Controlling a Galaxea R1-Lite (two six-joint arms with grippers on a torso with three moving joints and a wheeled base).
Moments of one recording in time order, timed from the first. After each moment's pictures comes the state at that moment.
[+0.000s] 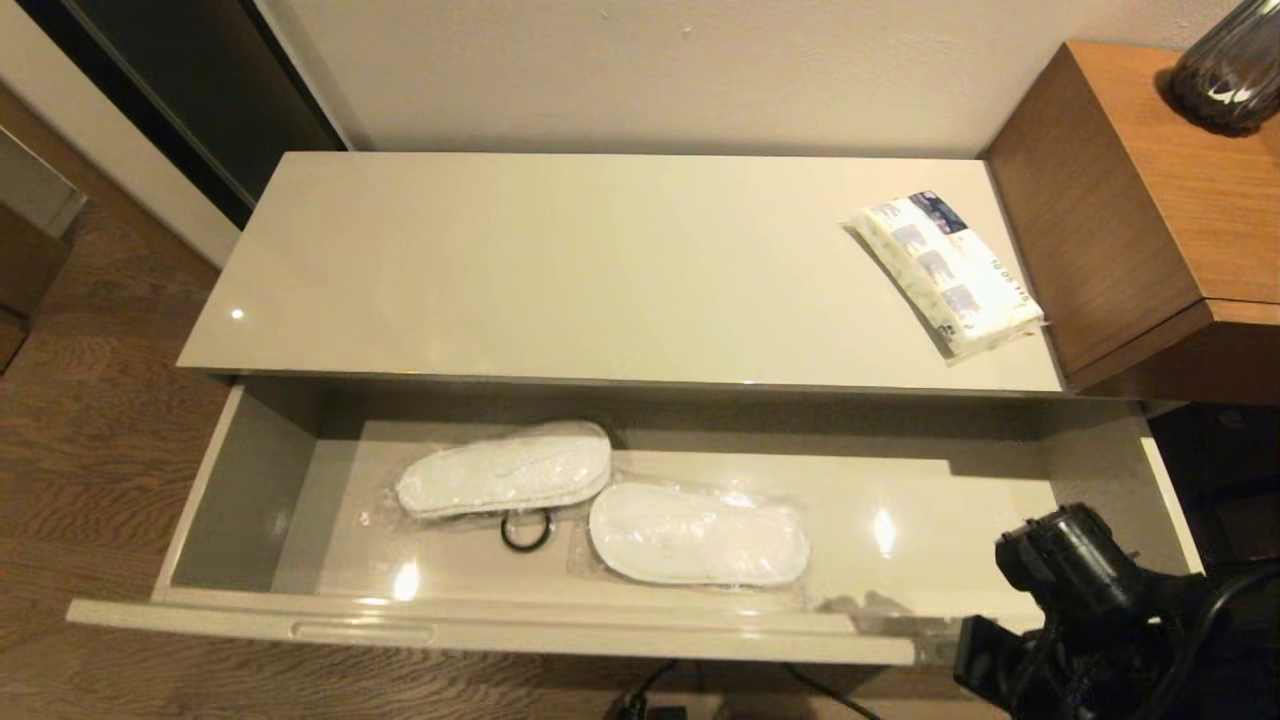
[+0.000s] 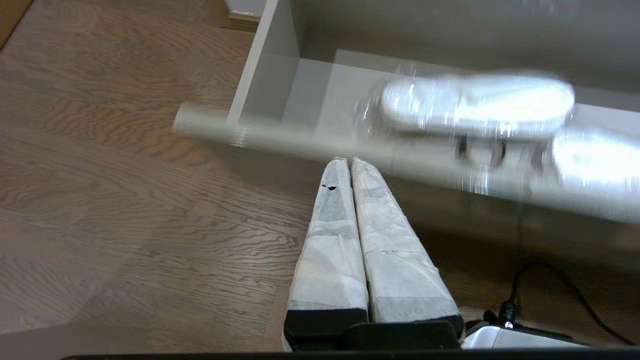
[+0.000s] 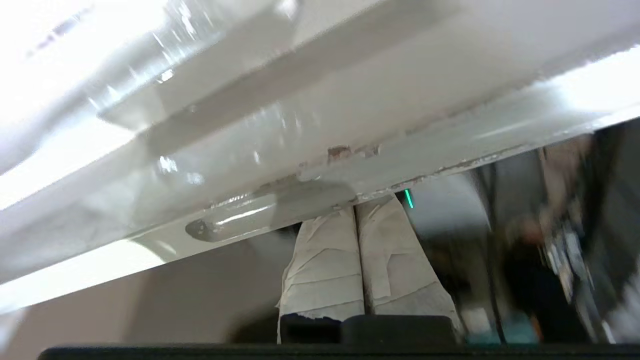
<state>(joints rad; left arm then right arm) 0.20 0.00 0.00 -0.01 0.02 -0.06 0.42 1.69 -0.46 -0.18 -0.15 0.89</state>
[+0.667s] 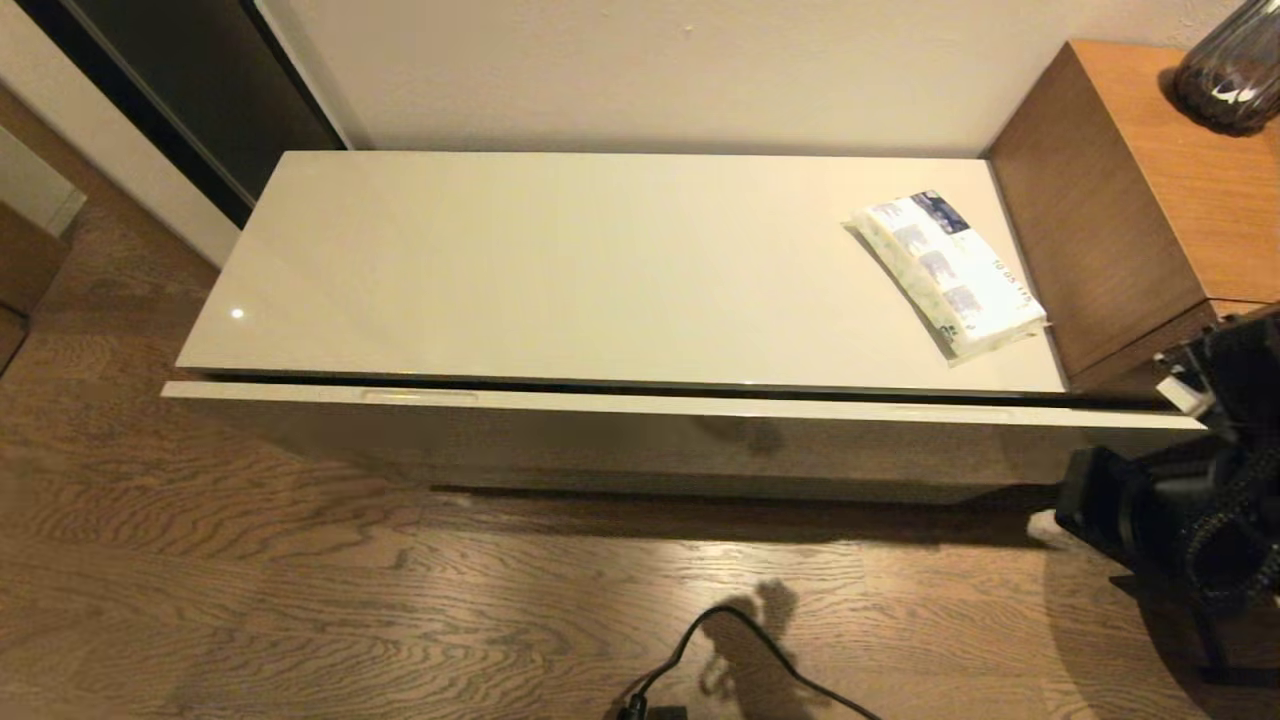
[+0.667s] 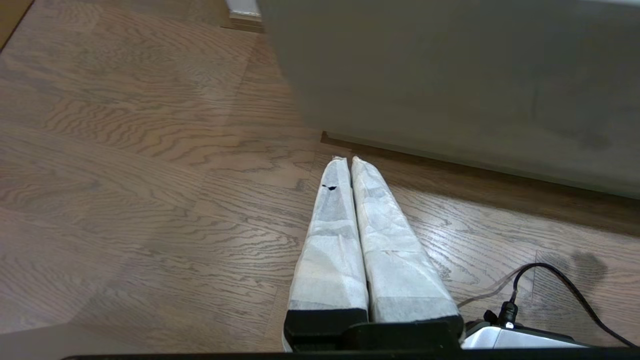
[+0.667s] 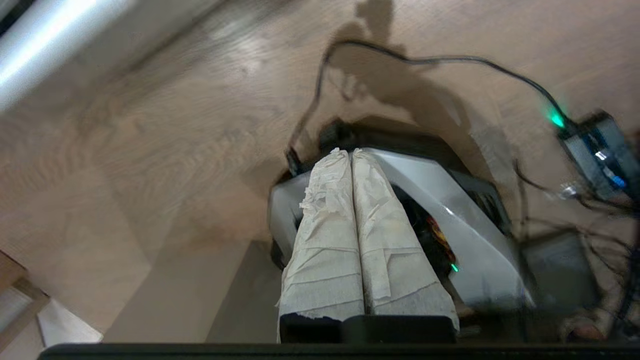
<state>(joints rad) 0.20 0.00 0.00 -0.01 0.02 -0.06 0.46 1.32 -0.89 0.39 -0.22 0.88</state>
